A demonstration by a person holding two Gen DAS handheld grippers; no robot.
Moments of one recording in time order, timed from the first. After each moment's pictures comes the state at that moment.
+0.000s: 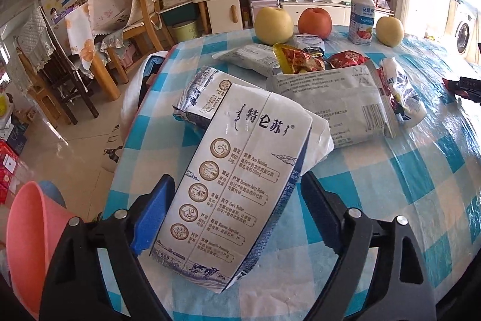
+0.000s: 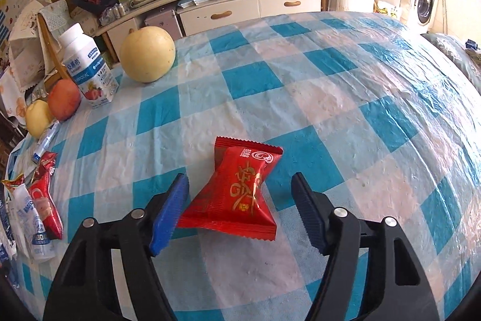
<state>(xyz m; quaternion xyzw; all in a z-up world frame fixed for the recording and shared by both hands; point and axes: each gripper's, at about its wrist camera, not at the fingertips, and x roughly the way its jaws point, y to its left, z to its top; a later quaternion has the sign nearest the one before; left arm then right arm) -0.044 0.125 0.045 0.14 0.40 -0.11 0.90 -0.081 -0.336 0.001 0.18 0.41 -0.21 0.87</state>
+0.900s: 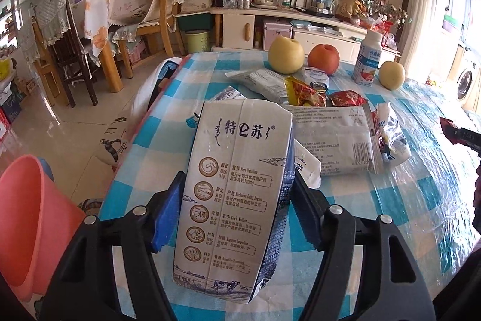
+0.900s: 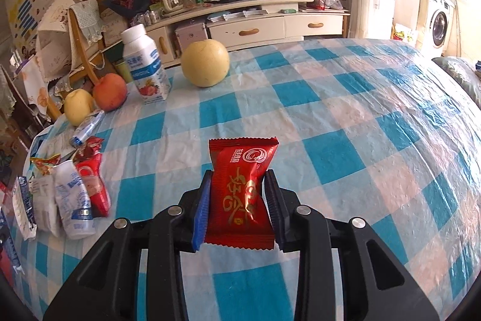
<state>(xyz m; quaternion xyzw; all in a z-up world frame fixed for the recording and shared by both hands) -0.057 0.146 0.067 0.04 0.37 -0.10 0.92 -0.106 -0.269 0.039 0.15 0.37 -0.16 0.90</state>
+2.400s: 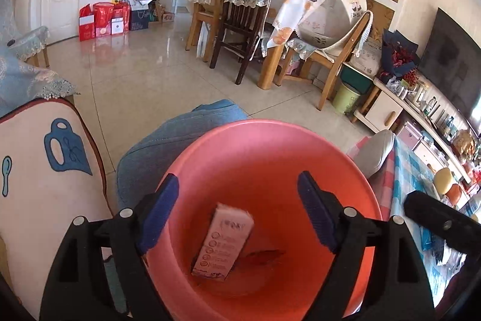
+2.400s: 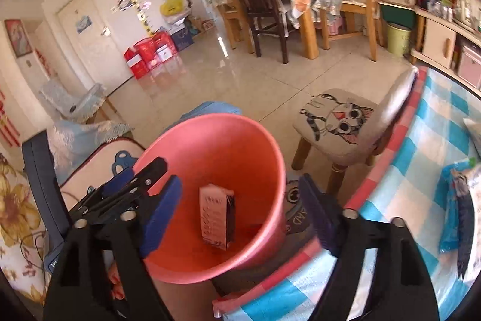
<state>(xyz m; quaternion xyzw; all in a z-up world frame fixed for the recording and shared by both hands) -0.124 0.491 0.065 -0.18 0.29 0.21 0.92 -0.042 0.316 0.096 0.02 0.40 0.35 0.85</state>
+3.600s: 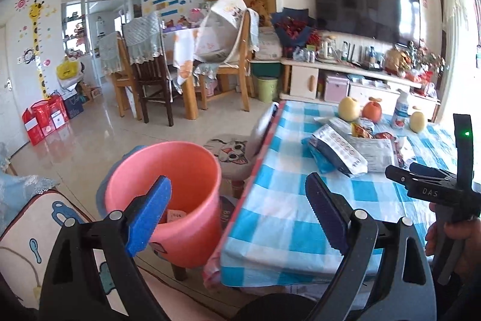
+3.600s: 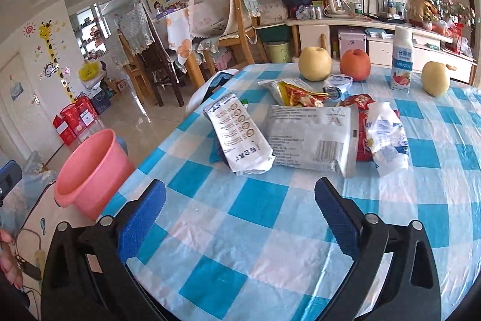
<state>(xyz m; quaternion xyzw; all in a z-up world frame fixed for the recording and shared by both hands) -0.226 0.279 0.155 0.02 0.26 0.04 0.96 -0.127 0.013 0.069 0.09 0.34 0.14 0.93</state>
